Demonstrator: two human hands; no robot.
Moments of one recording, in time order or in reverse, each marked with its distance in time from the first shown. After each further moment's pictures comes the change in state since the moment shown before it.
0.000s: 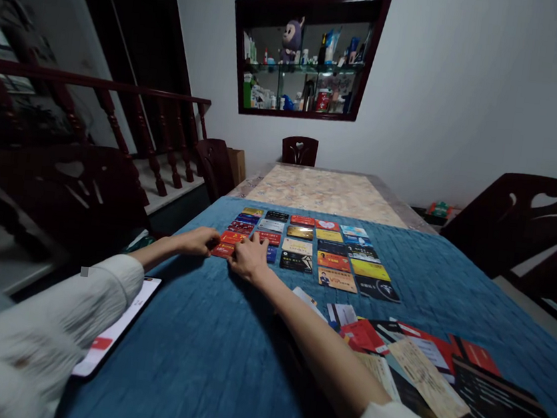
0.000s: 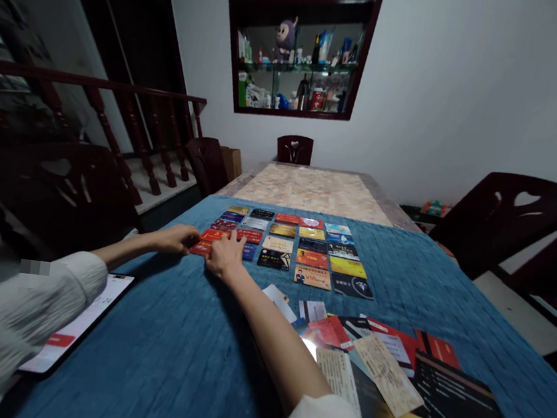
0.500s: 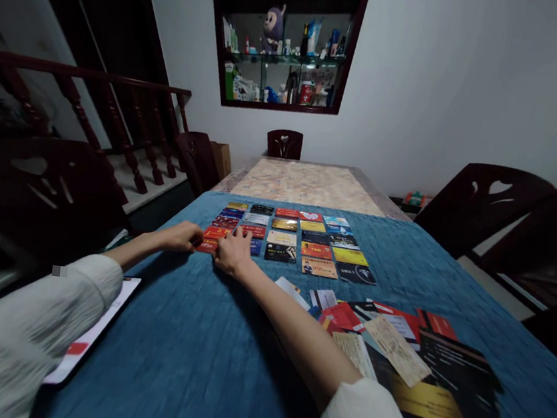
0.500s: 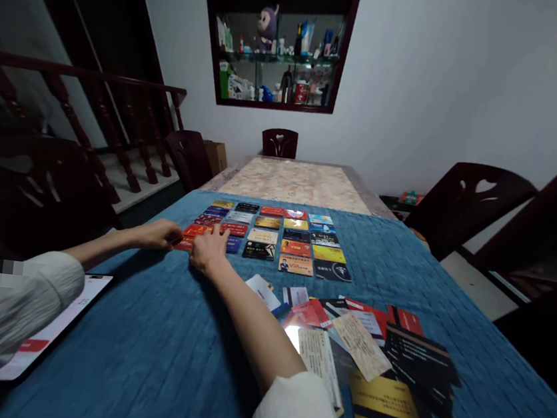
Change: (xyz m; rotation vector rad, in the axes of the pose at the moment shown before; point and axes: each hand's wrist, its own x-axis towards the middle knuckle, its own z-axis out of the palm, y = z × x) left_hand 0.004 0.007 -0.009 0.041 -0.061 0.031; right_hand 0.002 0.000 0.000 -0.042 -0.012 -0.014
